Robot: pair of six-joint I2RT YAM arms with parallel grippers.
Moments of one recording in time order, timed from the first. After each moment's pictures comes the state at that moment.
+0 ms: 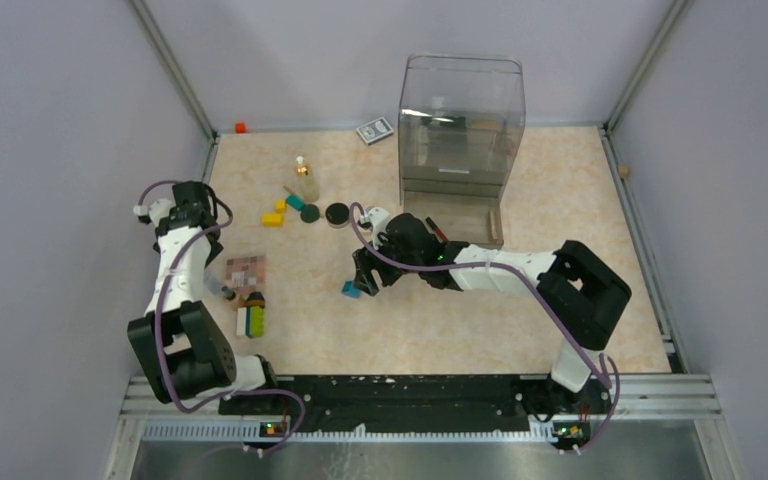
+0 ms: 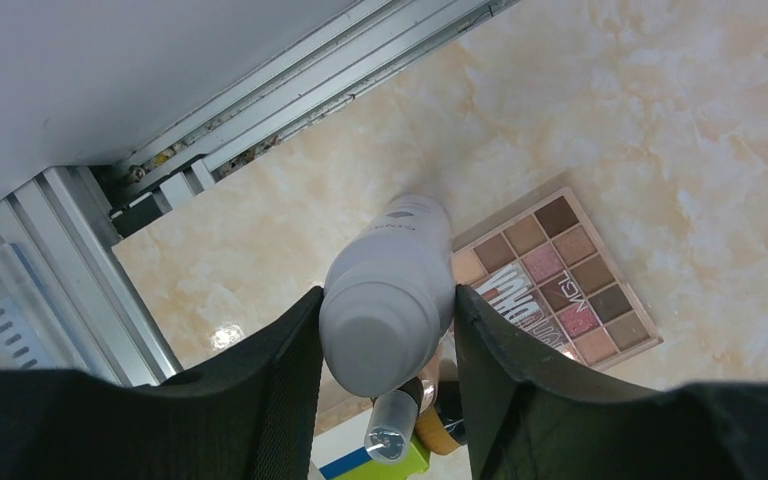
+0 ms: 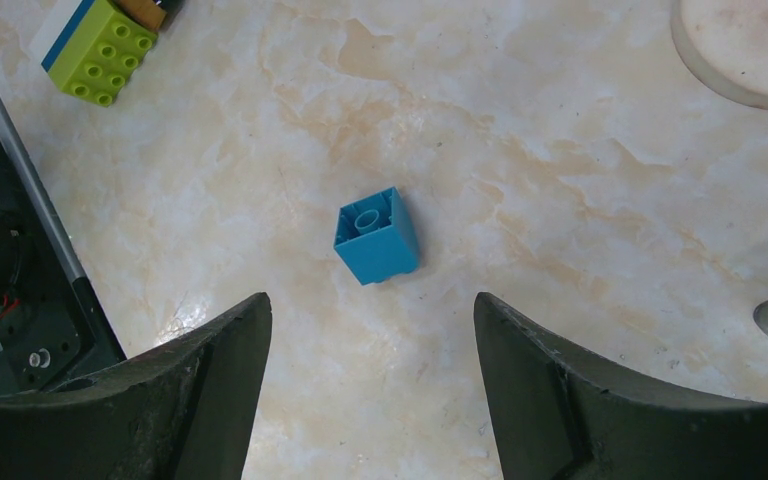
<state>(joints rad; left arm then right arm) 0.32 1.36 1.05 -0.79 -0.54 -0.60 0.93 1.75 1.06 0.09 -0.20 0.25</state>
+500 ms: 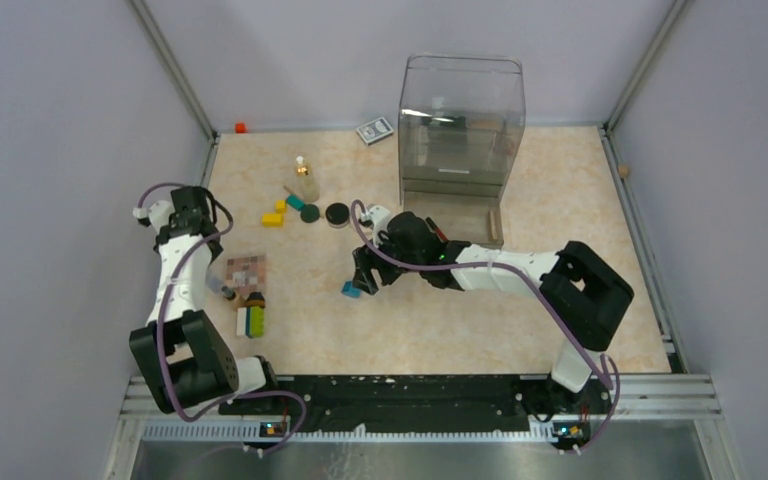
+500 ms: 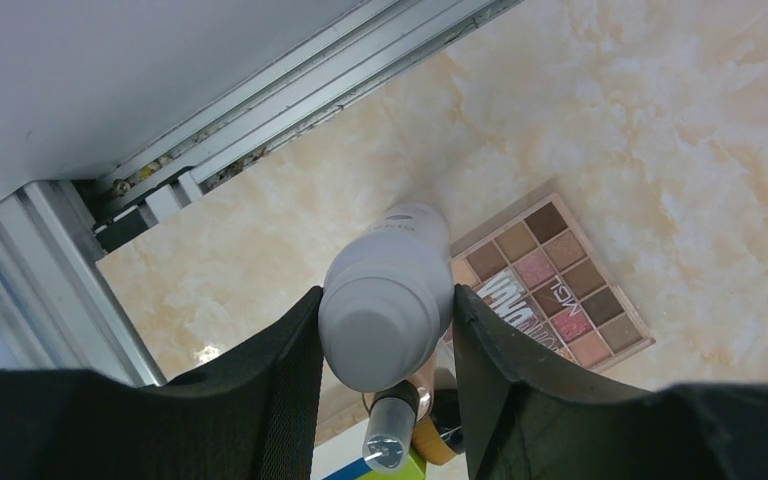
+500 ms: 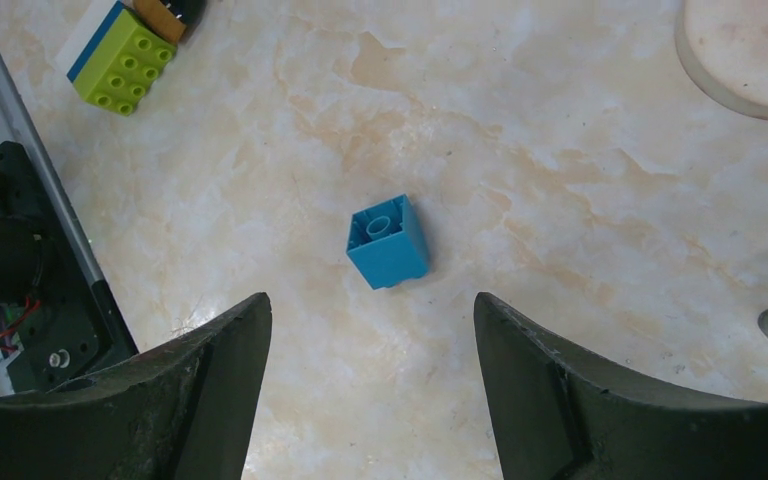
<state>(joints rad) 0.32 1.31 0.99 -0.73 -0.53 -0.59 0.93 1.73 1.06 0.09 -0.21 0.26</state>
